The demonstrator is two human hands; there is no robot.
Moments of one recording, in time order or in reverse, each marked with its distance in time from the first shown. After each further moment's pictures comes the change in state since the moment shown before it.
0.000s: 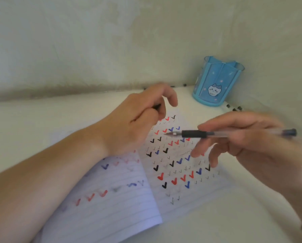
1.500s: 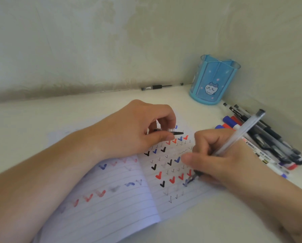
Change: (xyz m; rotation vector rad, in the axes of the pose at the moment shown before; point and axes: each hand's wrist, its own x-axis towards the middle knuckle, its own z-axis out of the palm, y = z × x) left_hand 0.001 -0.003 0.005 0.329 -0.086 -0.050; right_hand -0.003 0.024 0.023 -0.210 0.094 0.169
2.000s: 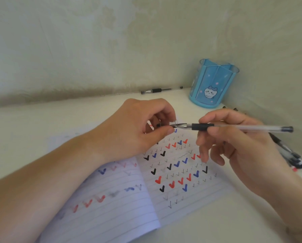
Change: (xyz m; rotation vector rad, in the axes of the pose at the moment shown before) left_hand -0.001 0.003 0.000 -0.138 0.131 0.016; right_hand 0.006 -0.006 -0.018 0.139 0.231 -0.118
